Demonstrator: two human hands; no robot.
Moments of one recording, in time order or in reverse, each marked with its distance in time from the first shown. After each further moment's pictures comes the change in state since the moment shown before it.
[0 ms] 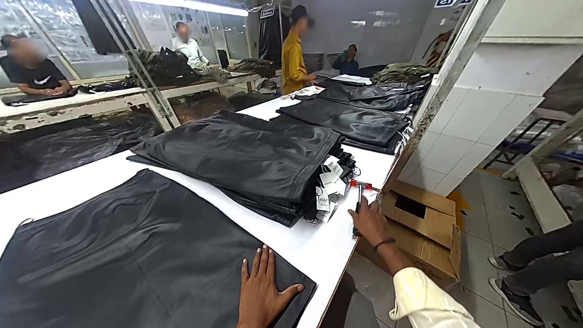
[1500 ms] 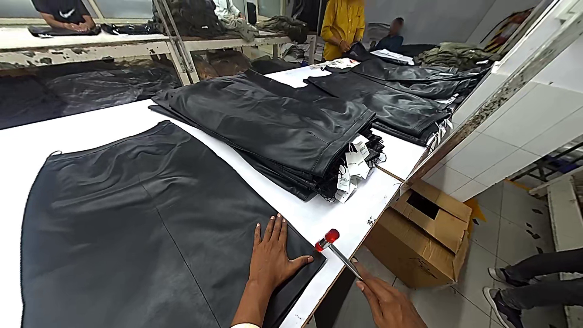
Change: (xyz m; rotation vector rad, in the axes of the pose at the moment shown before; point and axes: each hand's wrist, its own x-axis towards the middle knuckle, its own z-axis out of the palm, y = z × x) left_hand 0.002 0.003 -0.010 -0.047 -0.126 -0.037; right_hand -0.225 0.009 -0.031 0.144 -0.201 -0.523
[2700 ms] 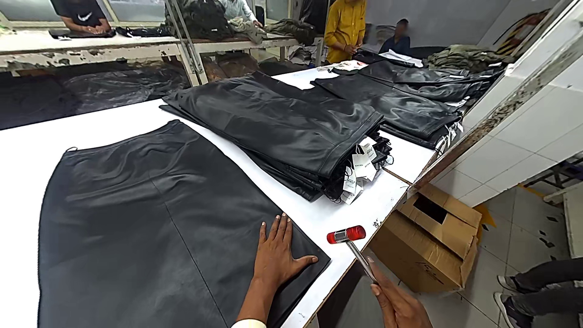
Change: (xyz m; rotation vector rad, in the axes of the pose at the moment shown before) left_hand -0.001 0.001 -0.001 -0.015 -0.027 -0.014; right_hand -0.003 -0.007 -0.009 0.036 0.090 -0.059
